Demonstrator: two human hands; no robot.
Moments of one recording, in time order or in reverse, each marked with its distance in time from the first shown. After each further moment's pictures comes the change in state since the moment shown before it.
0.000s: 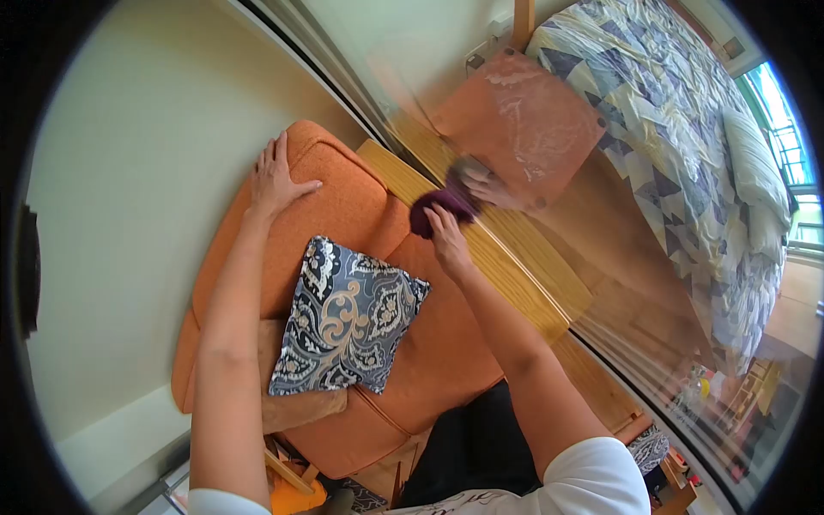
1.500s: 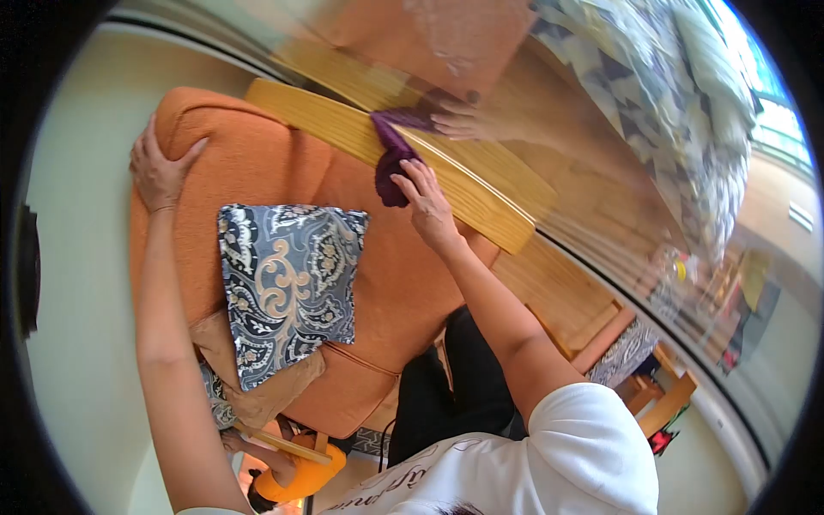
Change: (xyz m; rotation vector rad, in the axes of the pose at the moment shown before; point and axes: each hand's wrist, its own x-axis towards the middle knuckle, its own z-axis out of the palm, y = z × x) left_hand 0.001 -0.006 0.028 0.016 0.334 0.143; right_hand -0.109 0.012 -0.034 -0.191 0.098 0.109
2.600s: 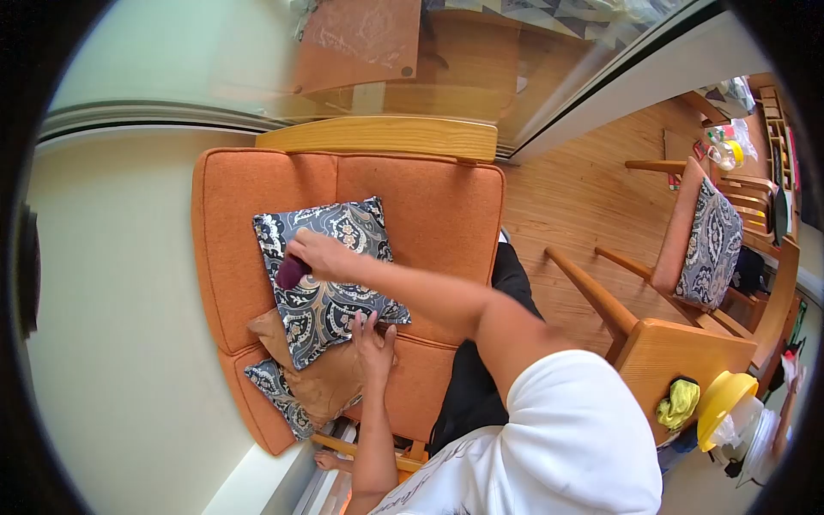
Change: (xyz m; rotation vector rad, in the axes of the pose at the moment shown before) left_hand -0.407 0.215 -0.225 -0.630 -0.666 -0.206; right_hand -0.073 -0.214 -0.011 0.547 0.145 -0.203
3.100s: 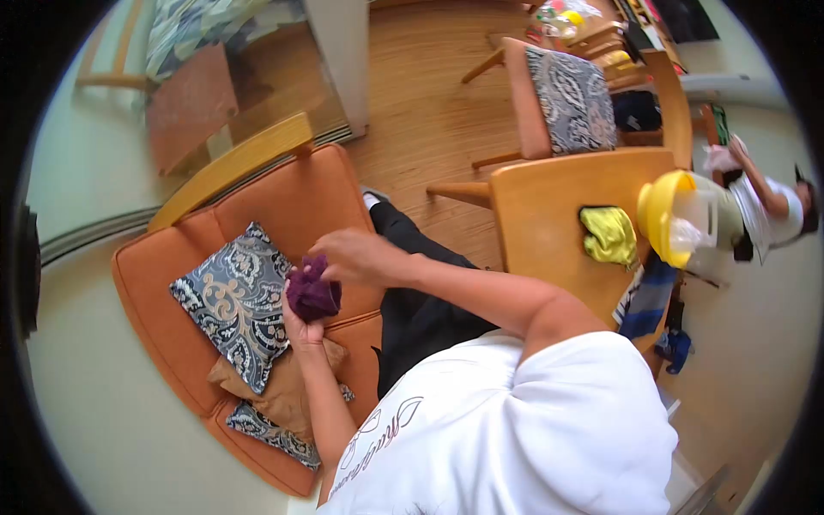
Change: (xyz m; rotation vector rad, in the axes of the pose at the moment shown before) left_hand 0.009 0.072 0.002 -1.796 -0.584 -0.723; right_hand -0.250 -0.136 -0.161 -0.124 0.217 0.434
